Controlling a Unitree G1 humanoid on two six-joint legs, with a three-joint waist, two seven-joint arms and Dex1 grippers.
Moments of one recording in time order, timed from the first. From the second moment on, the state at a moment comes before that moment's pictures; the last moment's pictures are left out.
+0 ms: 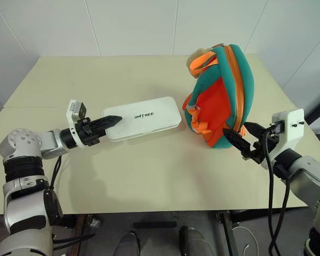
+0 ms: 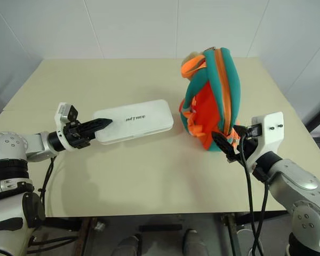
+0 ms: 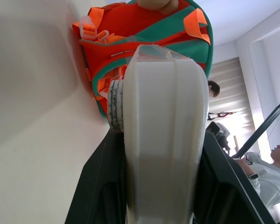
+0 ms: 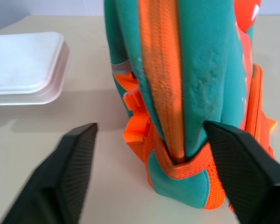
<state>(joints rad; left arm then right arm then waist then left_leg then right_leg) -0.85 0.66 0.41 0.57 -0.89 1.50 -0.83 -0.23 -0.56 -0.51 -0.74 0.91 1.07 0.22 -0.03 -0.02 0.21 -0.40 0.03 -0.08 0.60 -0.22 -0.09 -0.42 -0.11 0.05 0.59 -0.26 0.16</state>
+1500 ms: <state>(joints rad) -0.78 0.63 0.74 0.48 -0.91 1.54 -0.58 -0.74 -0.19 0.04 0.02 0.33 0.54 -0.01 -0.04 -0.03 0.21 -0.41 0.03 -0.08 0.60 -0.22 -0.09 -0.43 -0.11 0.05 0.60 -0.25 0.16</state>
